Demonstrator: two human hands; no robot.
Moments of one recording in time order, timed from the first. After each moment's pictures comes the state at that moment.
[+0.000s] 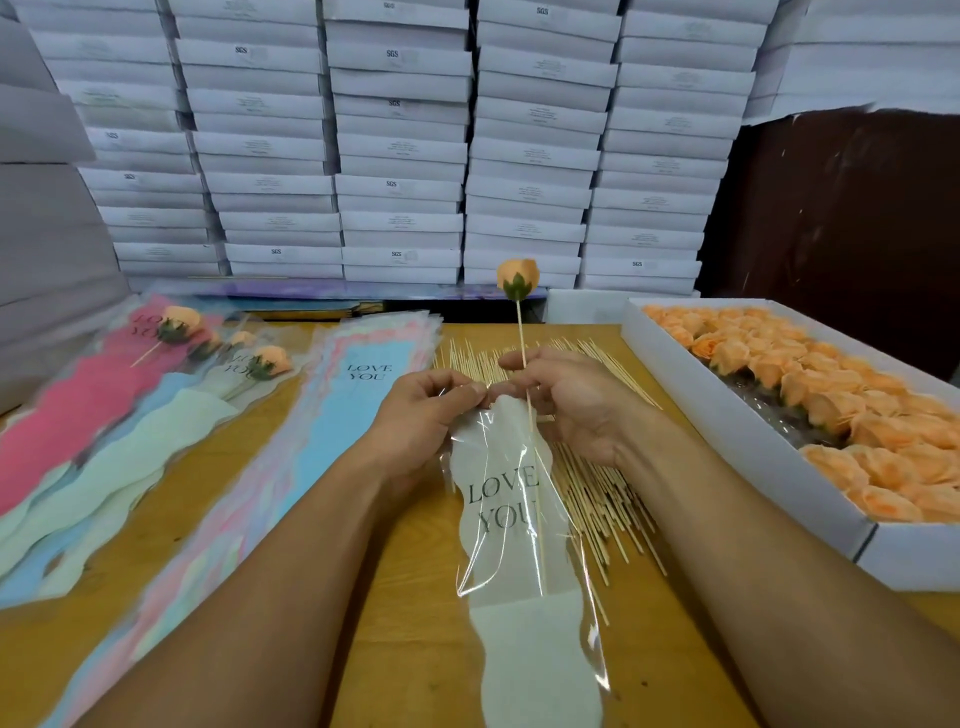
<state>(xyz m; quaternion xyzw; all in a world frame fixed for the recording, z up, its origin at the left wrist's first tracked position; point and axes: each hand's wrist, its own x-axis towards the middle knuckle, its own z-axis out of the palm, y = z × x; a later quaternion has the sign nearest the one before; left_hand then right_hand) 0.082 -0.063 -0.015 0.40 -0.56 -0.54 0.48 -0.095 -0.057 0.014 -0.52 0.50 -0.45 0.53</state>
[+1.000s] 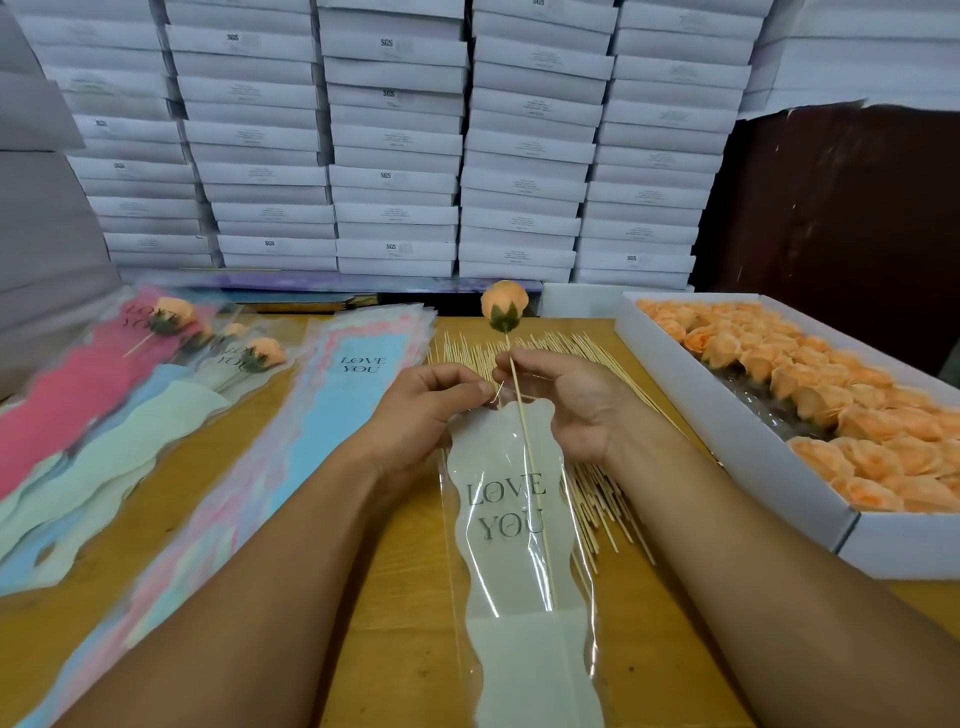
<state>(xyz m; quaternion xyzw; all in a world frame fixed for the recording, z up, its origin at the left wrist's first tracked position) 0.078 -0.054 -0.011 0.35 -0.58 -0.57 0.46 -0.097 -0.057 0.007 -0.39 0.42 -0.52 0.63</state>
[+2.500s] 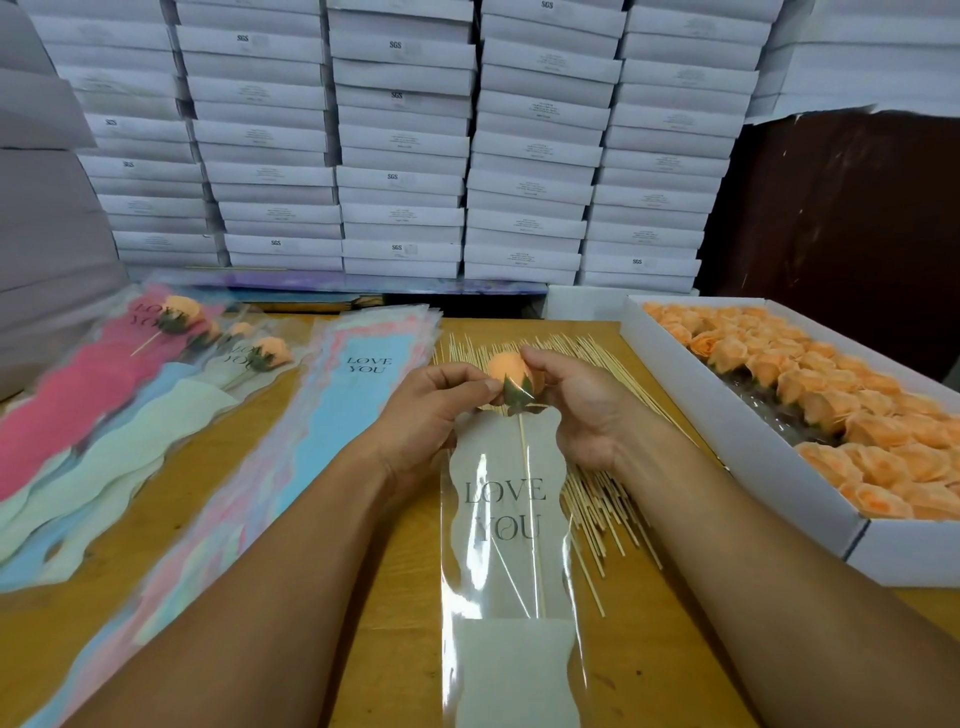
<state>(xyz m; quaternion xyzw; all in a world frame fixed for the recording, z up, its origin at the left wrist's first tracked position) 0.078 -0.054 -0.009 0.35 -0.58 -0.58 0.46 -0.094 -0.049 0.009 -0.42 0.49 -0.49 0.59</state>
